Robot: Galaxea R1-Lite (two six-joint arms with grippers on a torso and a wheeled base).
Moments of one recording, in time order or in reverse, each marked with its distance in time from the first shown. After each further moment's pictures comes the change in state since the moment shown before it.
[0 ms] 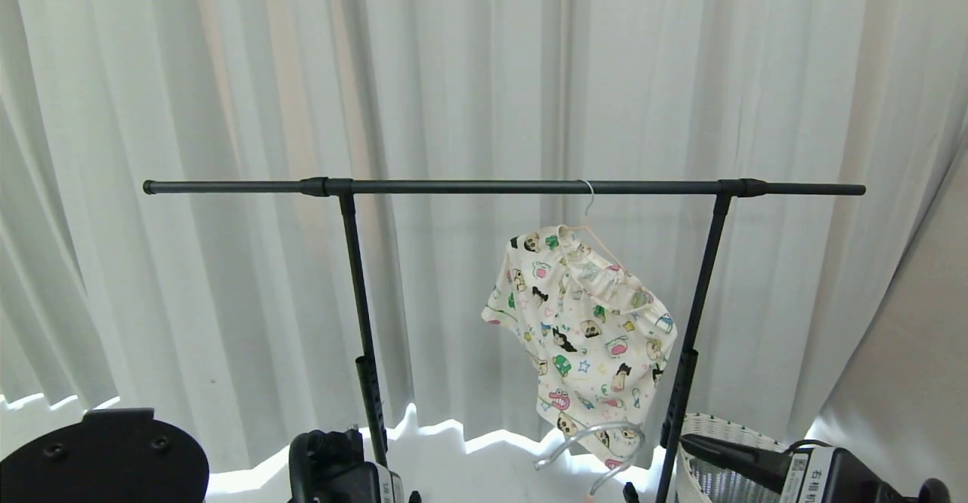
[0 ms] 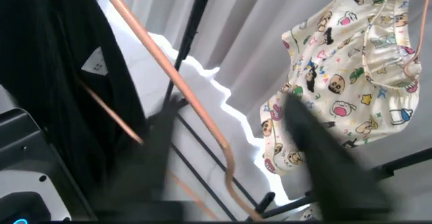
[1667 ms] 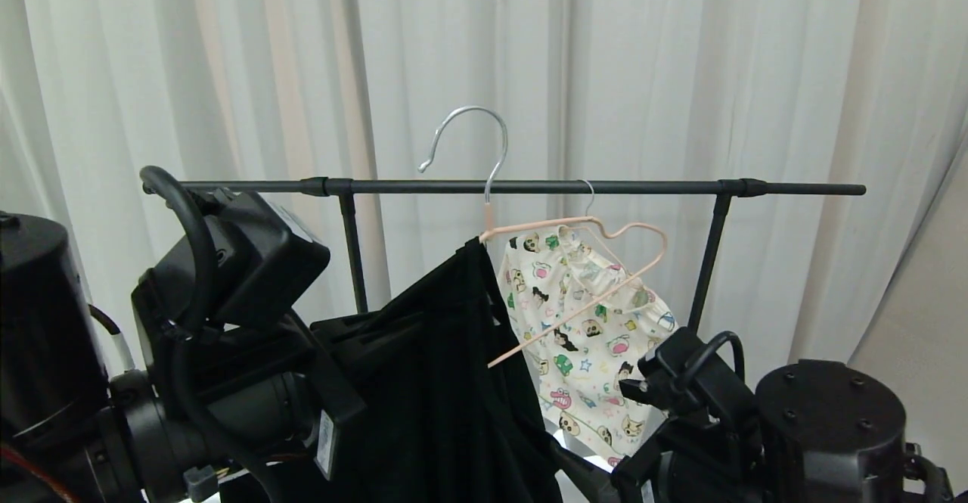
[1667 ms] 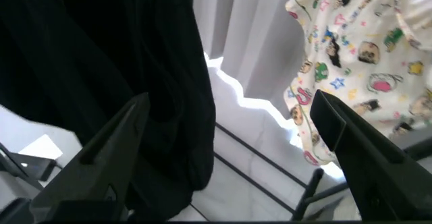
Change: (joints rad) left arm 0.185 -0.030 -0.201 -0.071 0.219 -0.044; right arm -0.180 0.297 -0.243 0.007 0.109 0.250
